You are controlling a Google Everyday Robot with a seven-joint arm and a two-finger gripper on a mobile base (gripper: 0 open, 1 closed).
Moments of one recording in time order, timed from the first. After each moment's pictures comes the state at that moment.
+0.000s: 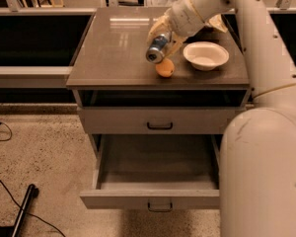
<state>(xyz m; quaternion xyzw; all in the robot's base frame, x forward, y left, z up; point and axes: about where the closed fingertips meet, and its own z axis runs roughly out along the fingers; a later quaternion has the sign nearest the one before) 0.704 -0.033 0.911 -0.91 0.07 -0.03 0.40</state>
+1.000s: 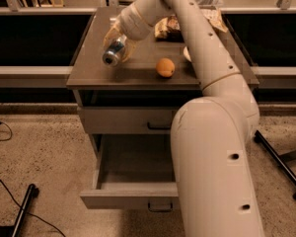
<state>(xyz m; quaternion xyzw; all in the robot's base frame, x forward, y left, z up) 0.734 0.095 0.883 -0.91 0.07 0.01 0.40</state>
